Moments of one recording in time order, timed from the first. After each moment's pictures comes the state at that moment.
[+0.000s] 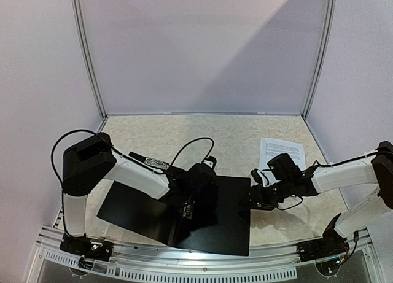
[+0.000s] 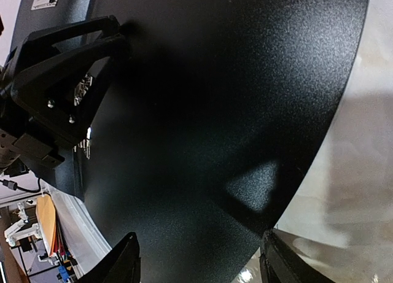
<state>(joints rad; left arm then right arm) -1.11 2.07 1.10 0.21 -0.38 -0.54 0.72 1.43 0.52 -0.05 -0.45 0.75</state>
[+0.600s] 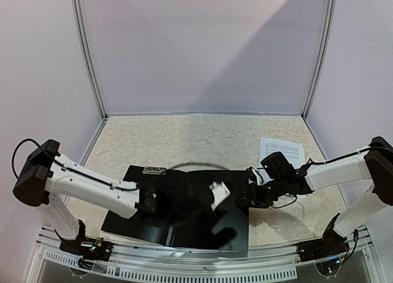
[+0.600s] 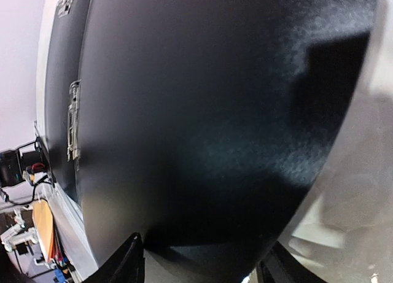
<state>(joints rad) -1.36 1.71 1.01 0.02 -0.35 -0.21 0.75 1.49 0.57 -0.03 -0.42 0.78</state>
